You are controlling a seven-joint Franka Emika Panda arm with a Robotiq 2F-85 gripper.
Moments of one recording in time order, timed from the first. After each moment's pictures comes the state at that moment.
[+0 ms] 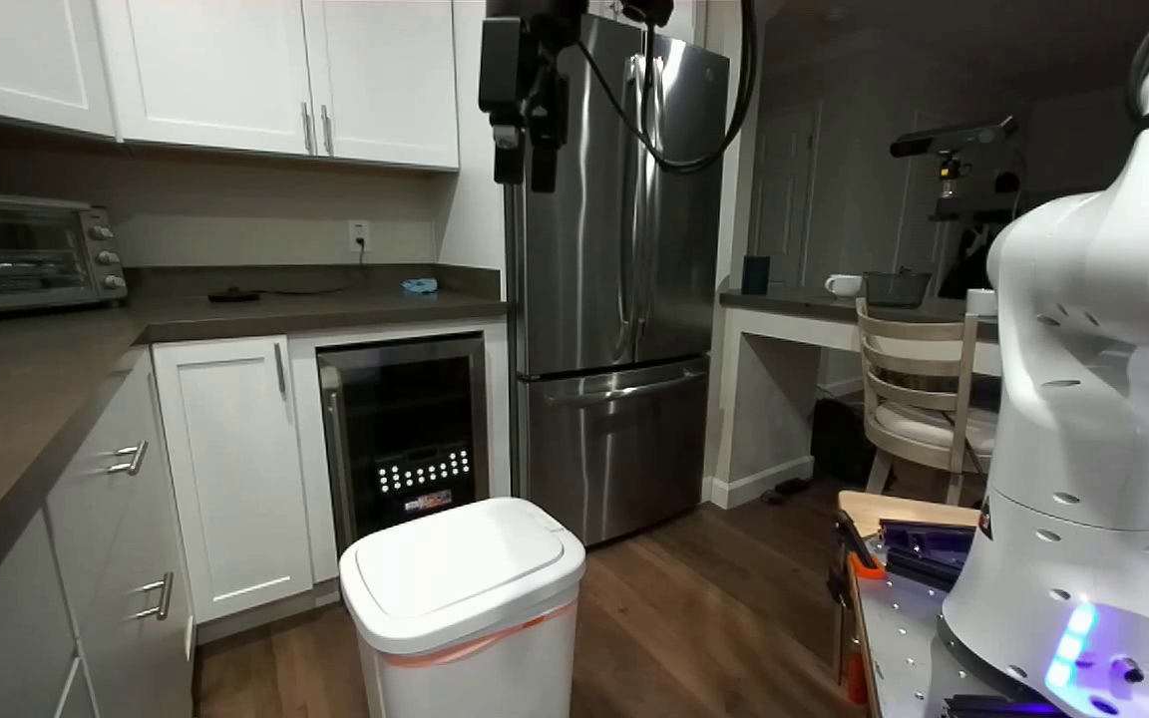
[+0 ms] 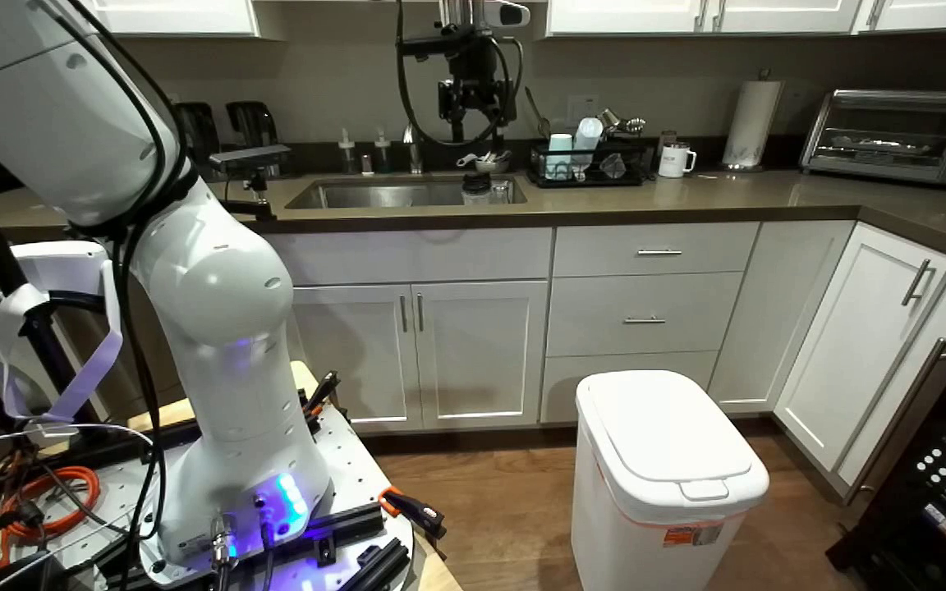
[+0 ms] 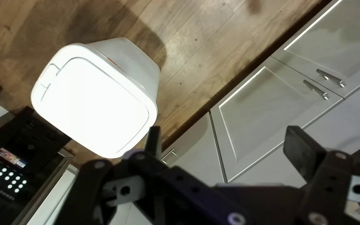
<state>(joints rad) 0.09 -0.39 0.14 -2.18 0.02 1.87 0.08</state>
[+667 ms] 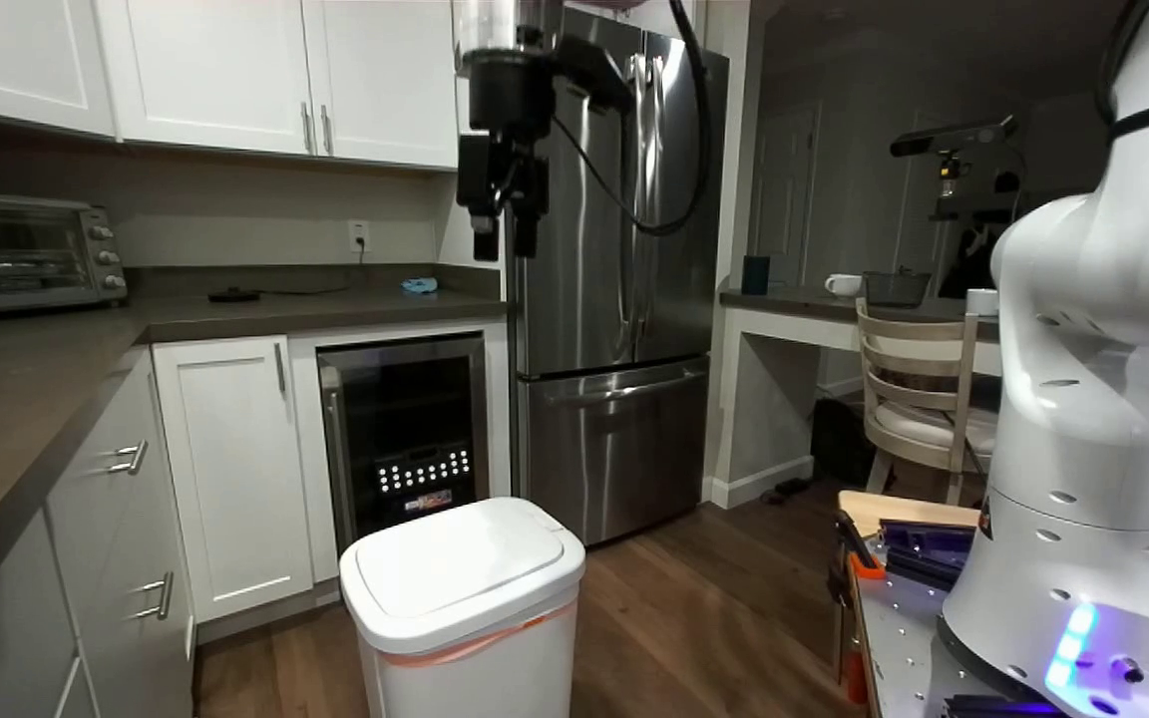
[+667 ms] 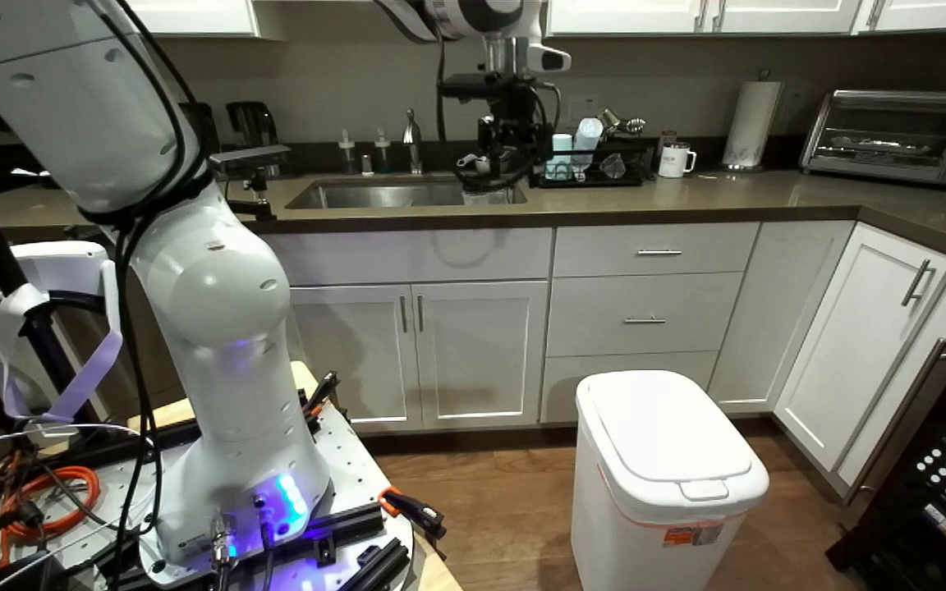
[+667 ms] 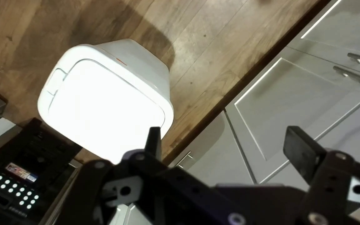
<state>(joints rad) 0.06 -0.25 0.08 -2.19 -0.01 2.02 0.07</state>
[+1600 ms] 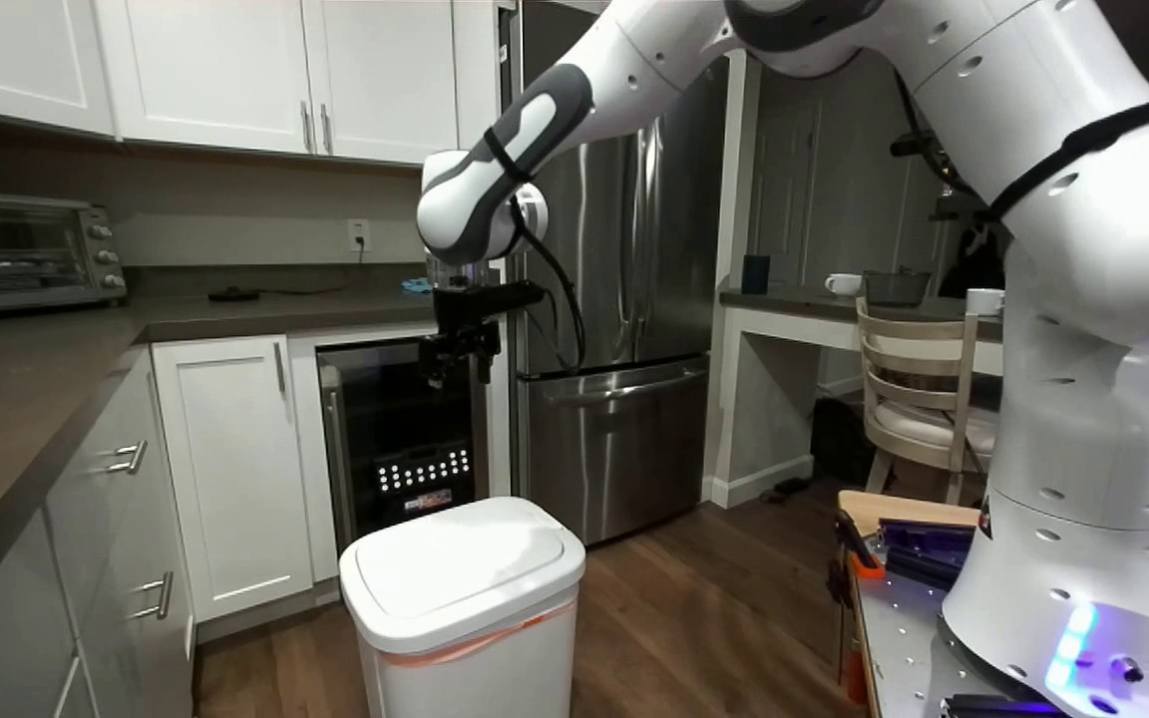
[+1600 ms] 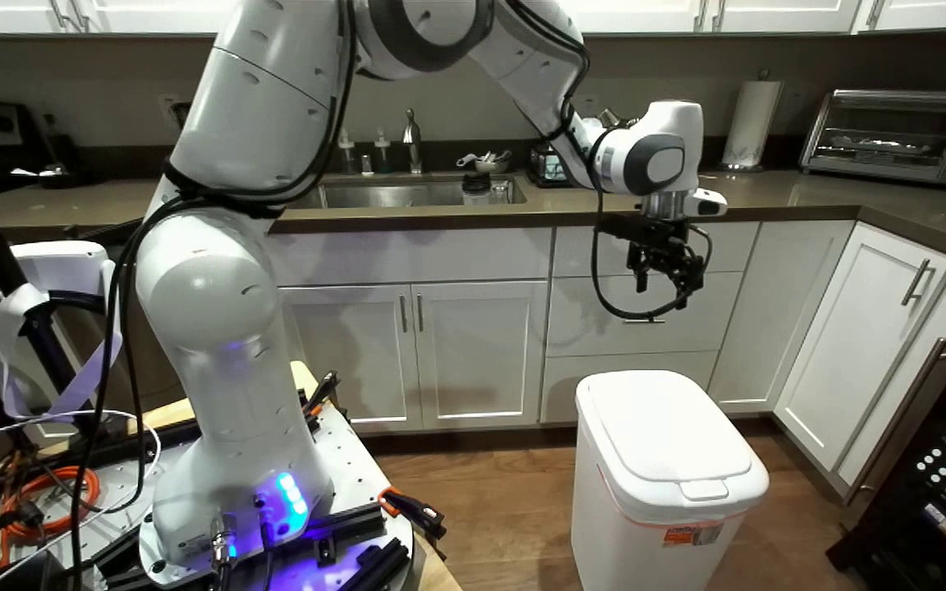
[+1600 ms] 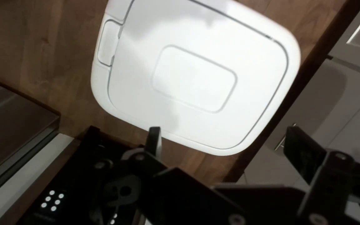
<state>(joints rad) -0.06 0.58 -0.14 -1.66 -0.02 2.33 0.04</state>
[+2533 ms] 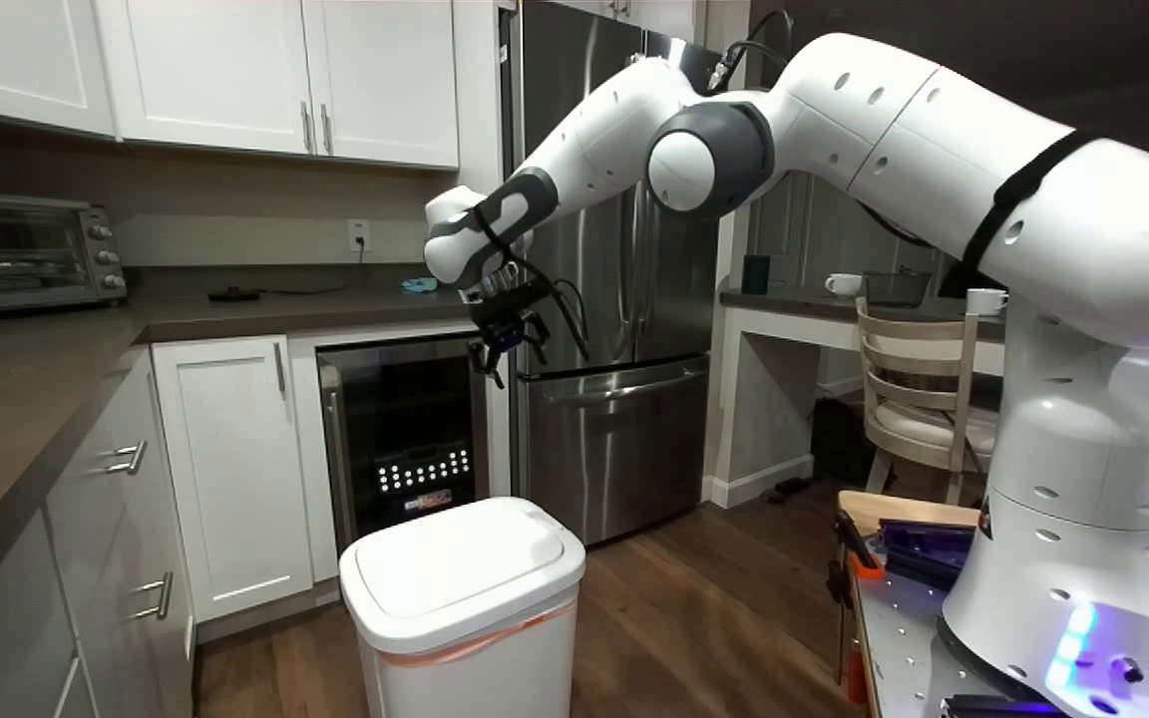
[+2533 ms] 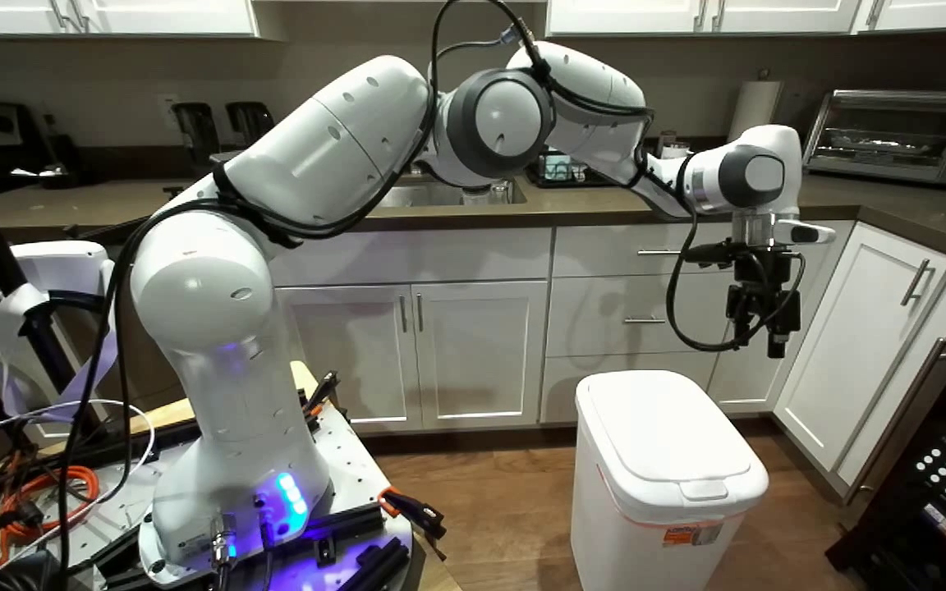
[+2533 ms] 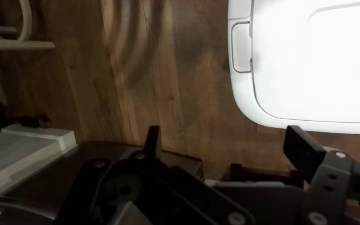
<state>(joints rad) -0.13 0.99 -0.35 -1.01 -0.10 1.85 0.42</state>
